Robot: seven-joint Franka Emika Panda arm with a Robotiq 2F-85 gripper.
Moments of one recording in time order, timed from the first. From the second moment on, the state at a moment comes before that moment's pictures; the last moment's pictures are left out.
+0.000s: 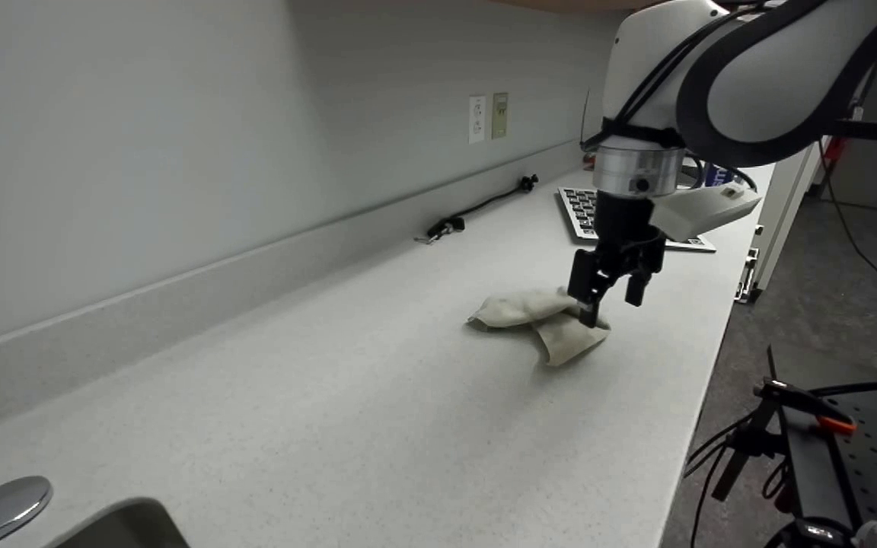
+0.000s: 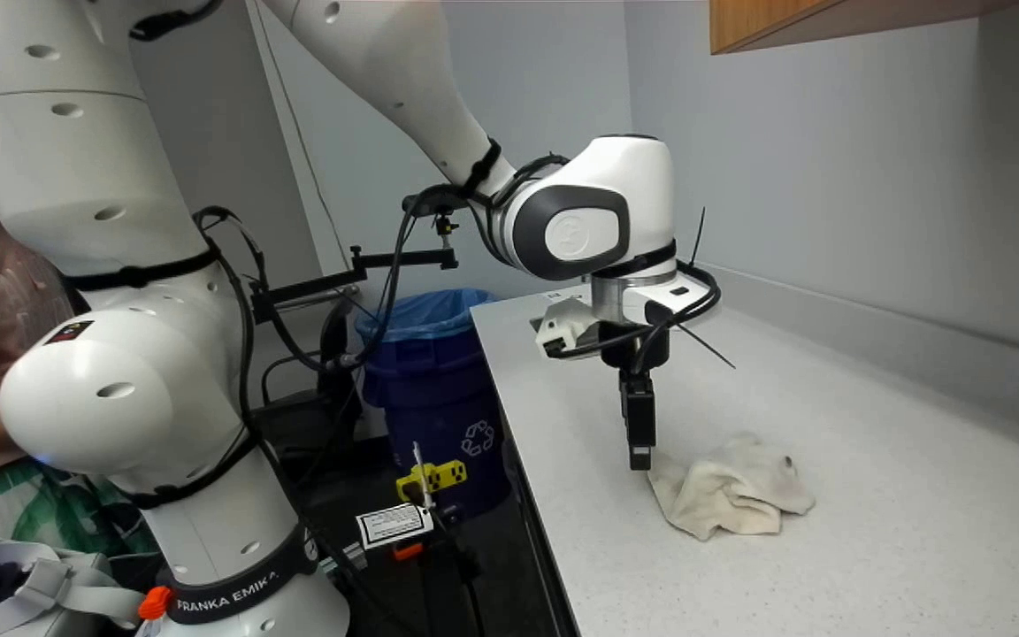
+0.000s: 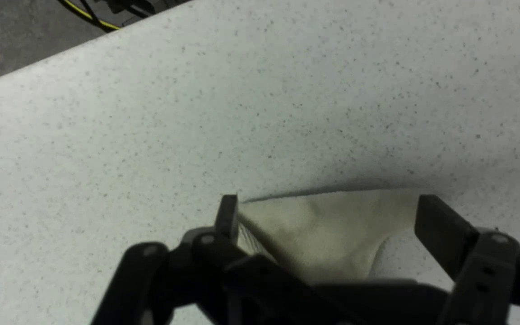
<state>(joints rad) -0.05 0.00 0.02 -2.56 0.01 2.52 0.44</state>
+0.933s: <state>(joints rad) -0.02 0.25 -0.05 -2.43 0.07 2.73 0.65</state>
